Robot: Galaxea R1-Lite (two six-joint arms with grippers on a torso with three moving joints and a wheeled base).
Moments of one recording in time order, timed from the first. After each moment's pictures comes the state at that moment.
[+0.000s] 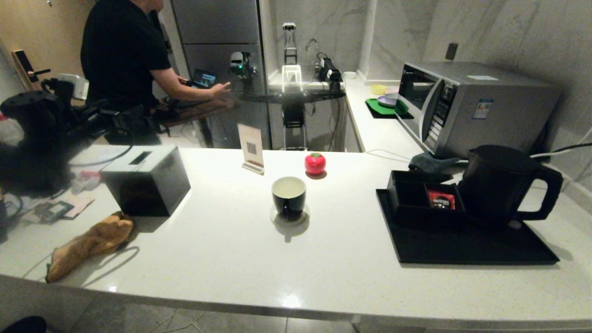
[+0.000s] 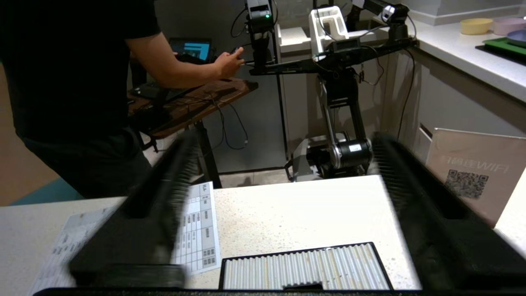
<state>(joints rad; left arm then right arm) 0.35 2.19 -1.44 -0.94 -0.41 0.02 0.00 0.00 -0.02 0.06 0.01 -0.03</state>
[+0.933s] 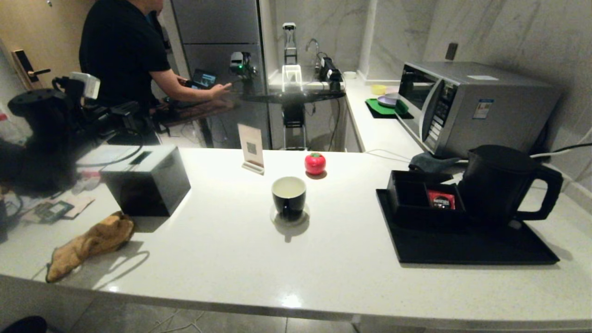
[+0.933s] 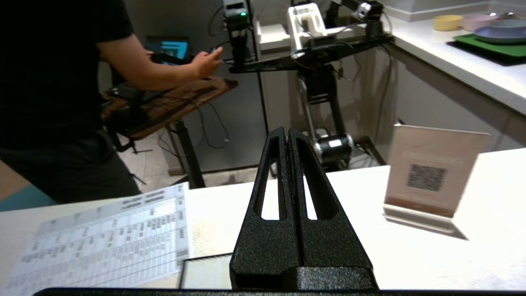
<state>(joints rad) 0.29 2.13 -1.37 -0.94 -0.41 0.03 0.00 0.00 -0.02 0.06 0.01 -0.03</state>
